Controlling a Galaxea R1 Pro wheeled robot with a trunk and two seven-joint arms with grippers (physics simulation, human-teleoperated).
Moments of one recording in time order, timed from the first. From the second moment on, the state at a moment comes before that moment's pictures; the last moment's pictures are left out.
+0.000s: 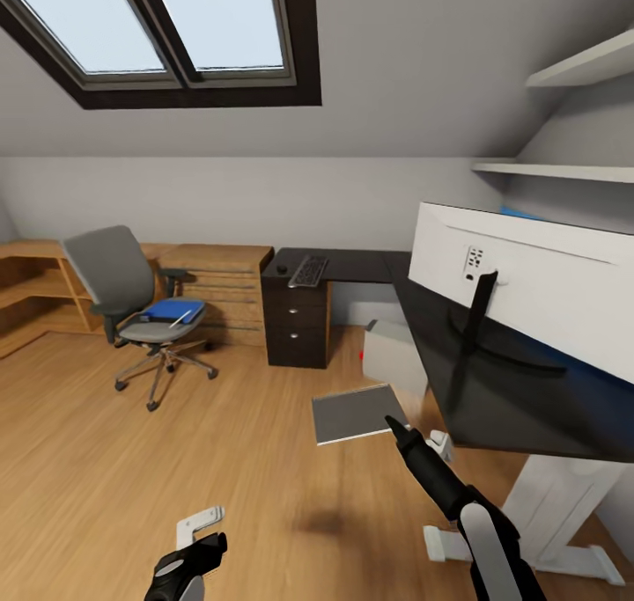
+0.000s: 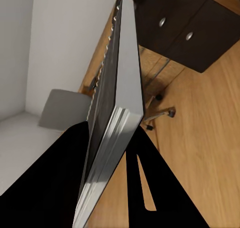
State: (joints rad) left arm -0.19 0.04 -0.25 -0.96 0.56 0.27 0.53; right arm -0.23 0.12 -0.20 -1.27 -0.85 0.46 0.32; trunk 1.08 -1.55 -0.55
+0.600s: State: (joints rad) left arm -0.19 0.04 -0.25 -0.96 0.56 0.27 0.53; right arm -0.23 0.12 -0.20 -1.27 -0.85 0.46 0.32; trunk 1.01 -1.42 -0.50
